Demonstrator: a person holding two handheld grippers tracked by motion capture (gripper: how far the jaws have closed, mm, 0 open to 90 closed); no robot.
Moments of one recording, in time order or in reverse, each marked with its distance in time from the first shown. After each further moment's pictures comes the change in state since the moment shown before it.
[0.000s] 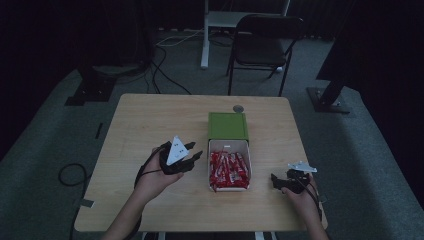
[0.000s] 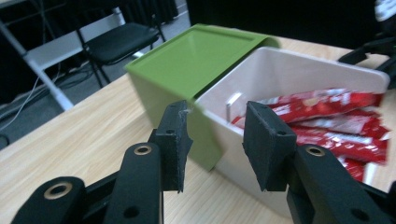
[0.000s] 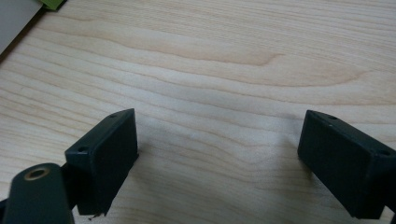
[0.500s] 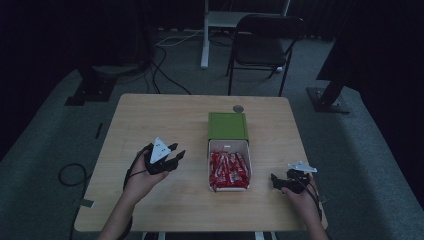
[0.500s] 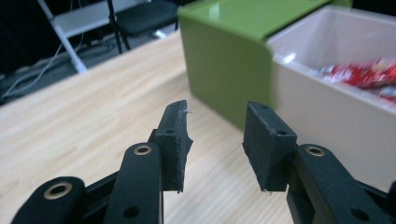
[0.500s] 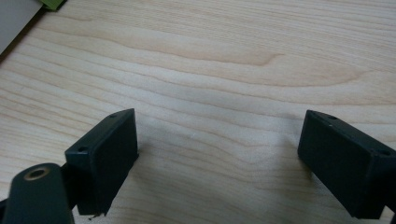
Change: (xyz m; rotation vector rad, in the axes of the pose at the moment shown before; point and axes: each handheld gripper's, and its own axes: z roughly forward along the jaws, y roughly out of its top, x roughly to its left) left arm 0.029 -0.049 -0.004 0.055 0.078 -0.105; right arm 0.000 0.000 0.000 0.000 0.000 -0.001
